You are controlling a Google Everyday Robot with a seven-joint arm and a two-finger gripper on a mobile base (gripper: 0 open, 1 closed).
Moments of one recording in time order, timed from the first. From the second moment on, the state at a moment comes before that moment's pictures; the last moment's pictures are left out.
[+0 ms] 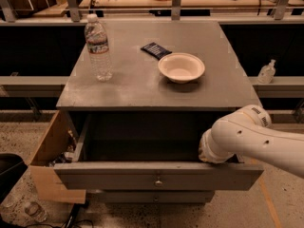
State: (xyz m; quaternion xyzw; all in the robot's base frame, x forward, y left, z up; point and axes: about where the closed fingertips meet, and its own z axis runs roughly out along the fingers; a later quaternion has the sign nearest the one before) arm 0.512 -0.185 0.621 -0.72 0.67 -0.09 0.15
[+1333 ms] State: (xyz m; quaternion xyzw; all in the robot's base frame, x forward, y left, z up) arm 0.411 -0.181 0.623 -0.72 0.69 -0.06 0.05
